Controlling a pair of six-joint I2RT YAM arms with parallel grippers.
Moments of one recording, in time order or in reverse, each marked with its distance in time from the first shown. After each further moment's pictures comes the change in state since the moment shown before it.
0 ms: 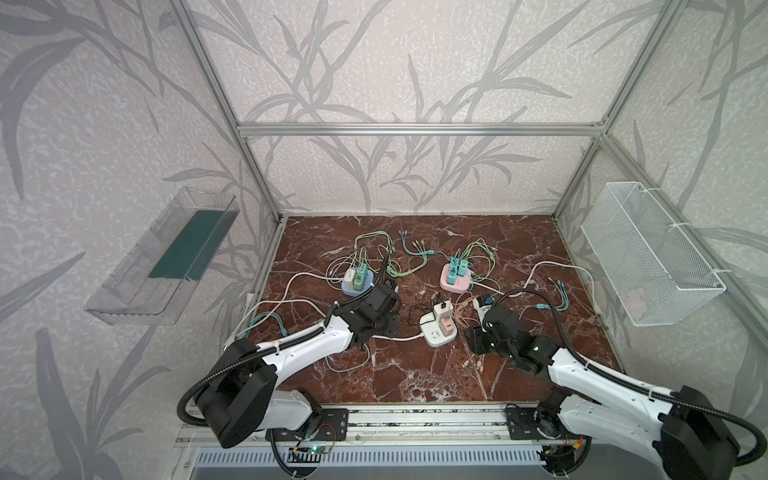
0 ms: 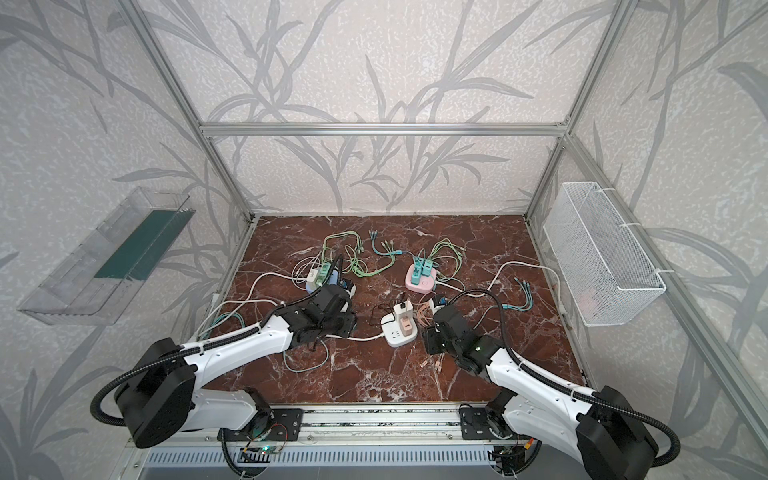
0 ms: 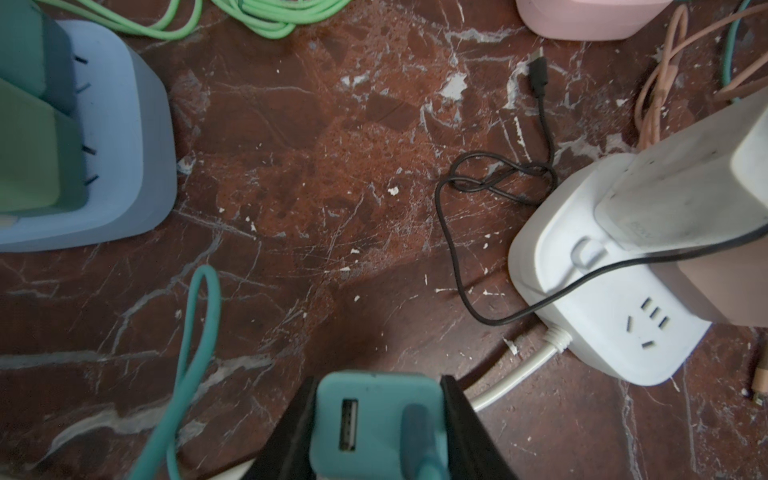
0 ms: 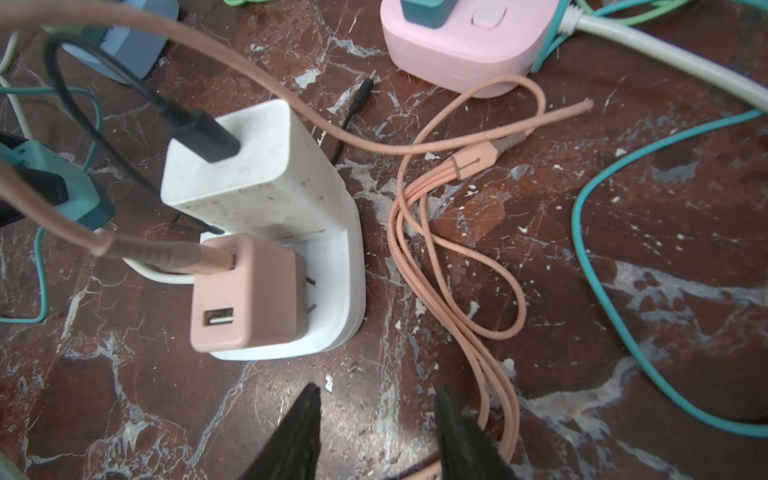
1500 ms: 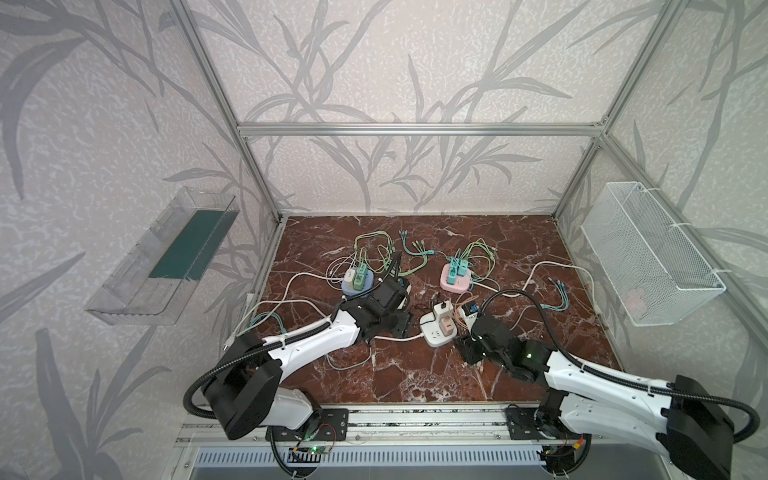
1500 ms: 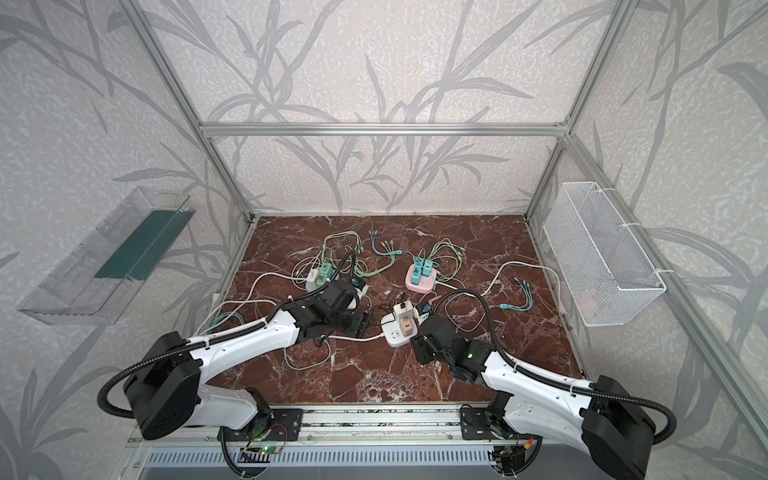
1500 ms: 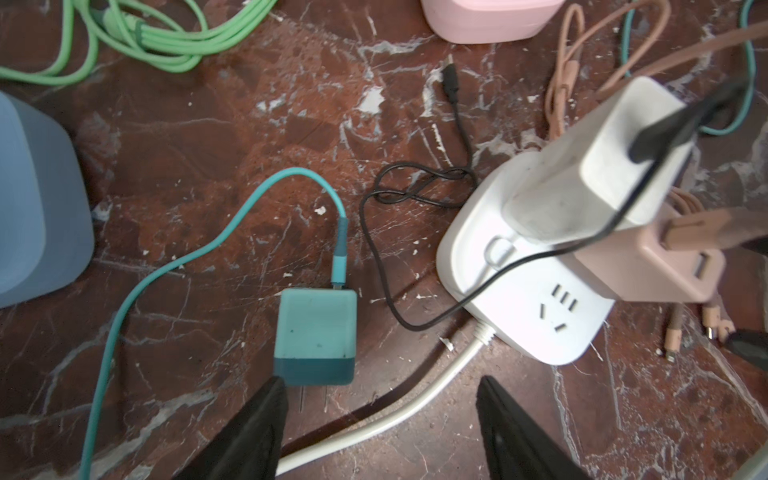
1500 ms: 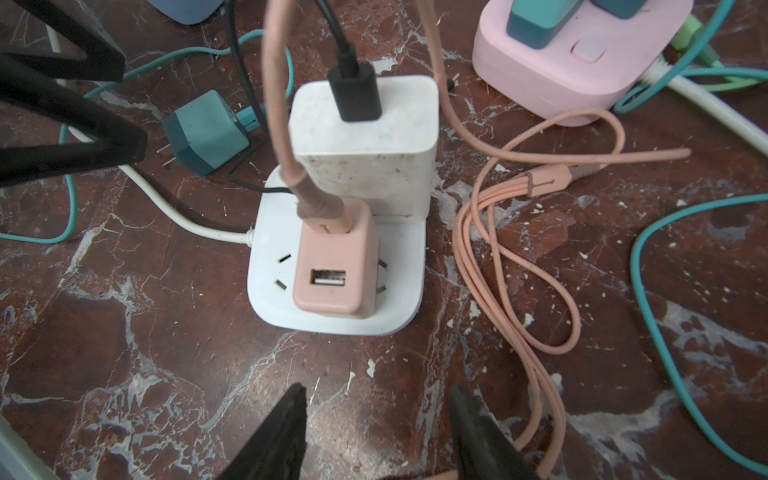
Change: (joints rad) left arm -0.058 0.030 0.065 0.016 0.091 0.063; right arm 0.177 0.045 0.036 0.004 0.105 -0.063
